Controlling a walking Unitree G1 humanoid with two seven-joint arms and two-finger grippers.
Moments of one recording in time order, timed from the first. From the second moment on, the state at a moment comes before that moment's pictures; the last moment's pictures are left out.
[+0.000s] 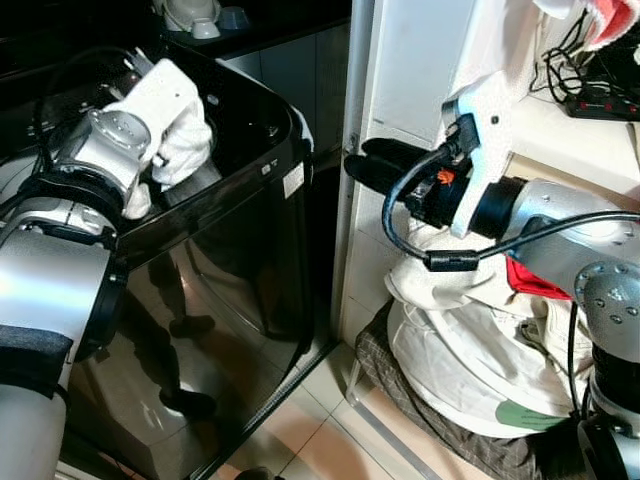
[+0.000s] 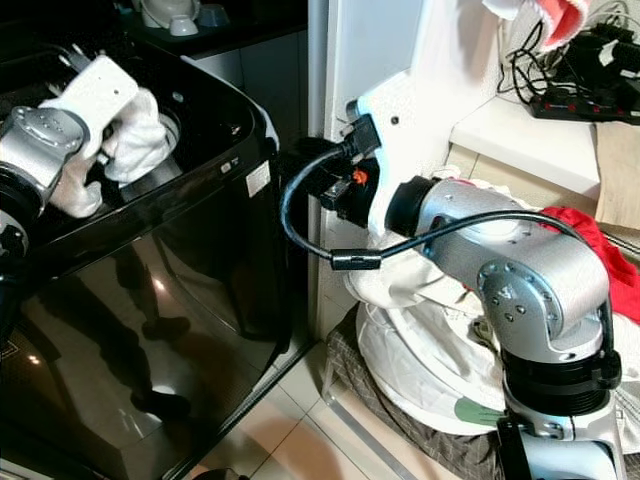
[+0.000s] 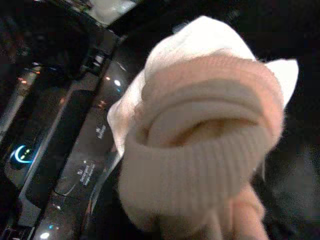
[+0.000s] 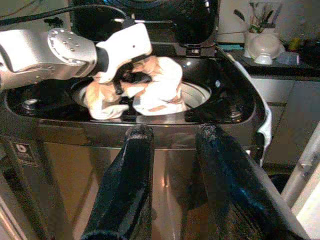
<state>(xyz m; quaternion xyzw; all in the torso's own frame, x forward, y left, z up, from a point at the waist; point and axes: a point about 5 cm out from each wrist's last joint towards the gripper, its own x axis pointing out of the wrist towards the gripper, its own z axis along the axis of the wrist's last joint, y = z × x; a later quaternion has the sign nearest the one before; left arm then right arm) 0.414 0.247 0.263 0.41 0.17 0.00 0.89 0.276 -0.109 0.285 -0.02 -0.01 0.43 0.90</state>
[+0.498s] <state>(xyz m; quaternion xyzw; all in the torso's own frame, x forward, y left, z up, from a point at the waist) 0.412 0.247 0.258 0.41 0.21 -0.04 0.89 0.277 -0.106 0.278 -0.03 0.01 0.44 0.90</state>
